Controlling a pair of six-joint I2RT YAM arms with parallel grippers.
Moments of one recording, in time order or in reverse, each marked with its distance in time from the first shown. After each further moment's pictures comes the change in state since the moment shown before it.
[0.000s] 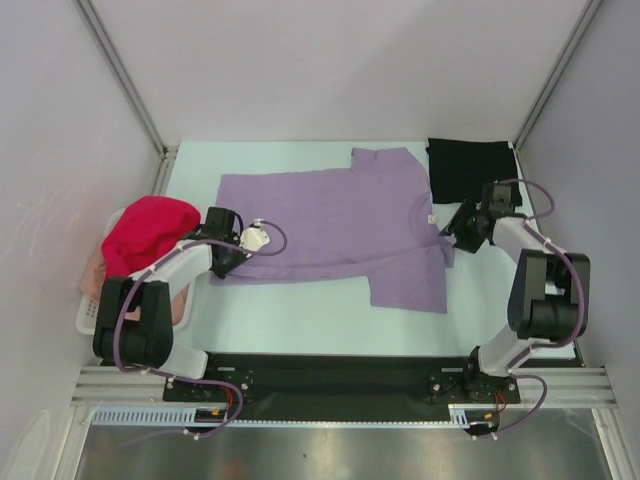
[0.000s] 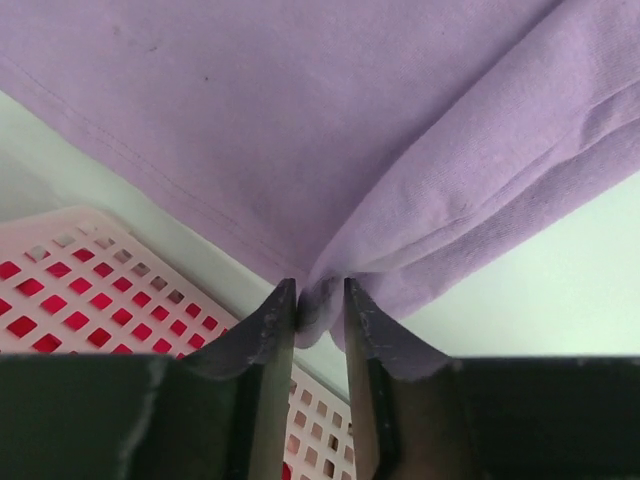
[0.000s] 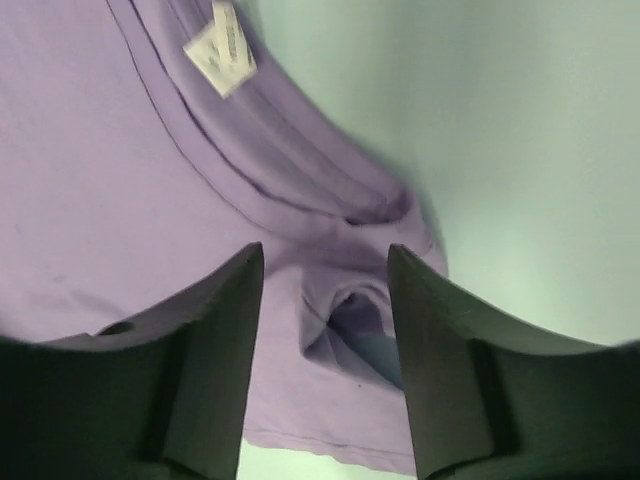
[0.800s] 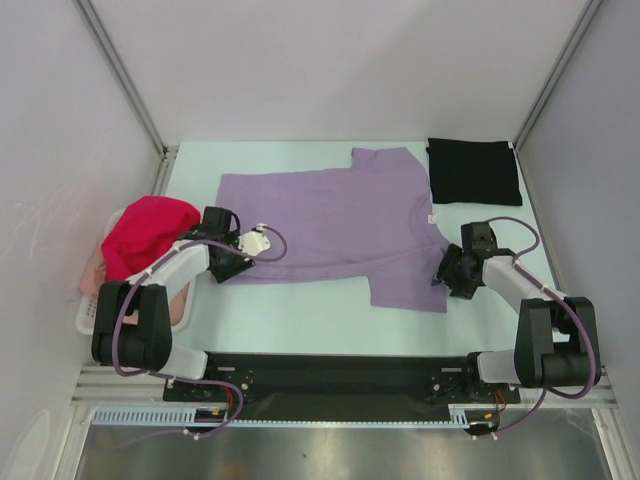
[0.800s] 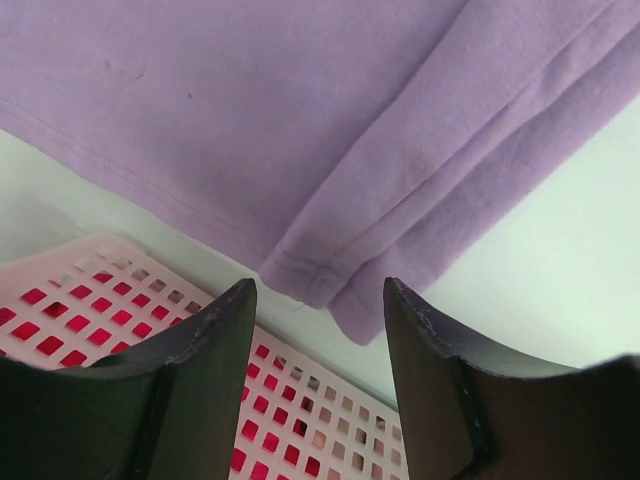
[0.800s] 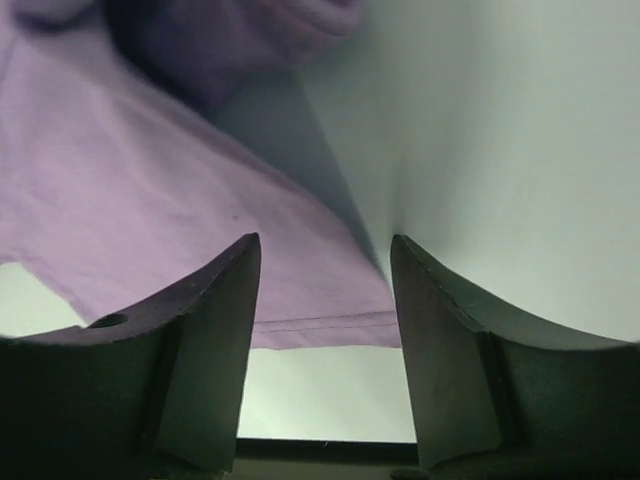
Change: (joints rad) left arm 0.020 -0.026 0.010 -0.057 0.061 0.145; right arm 0.138 -0.250 -0.282 -0.179 0.178 -0.013
